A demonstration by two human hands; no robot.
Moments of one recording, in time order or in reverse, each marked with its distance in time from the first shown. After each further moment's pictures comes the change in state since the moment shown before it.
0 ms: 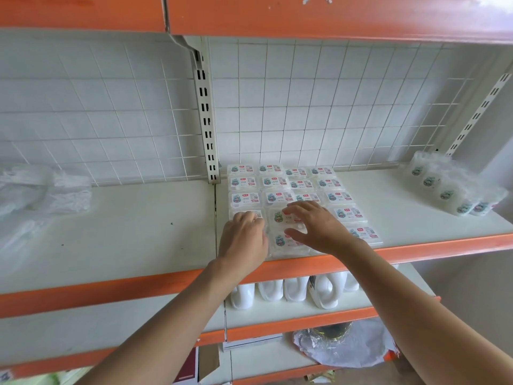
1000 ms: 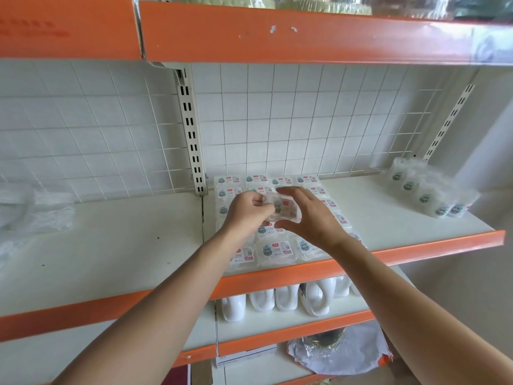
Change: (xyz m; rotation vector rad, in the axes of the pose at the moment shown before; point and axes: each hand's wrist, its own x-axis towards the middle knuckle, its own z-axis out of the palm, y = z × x) left_hand 0.051 0.037 -0.047 -1.011 -0.079 -0.348; right_hand 0.004 -0.013 -0.041 0.237 0.260 0.017
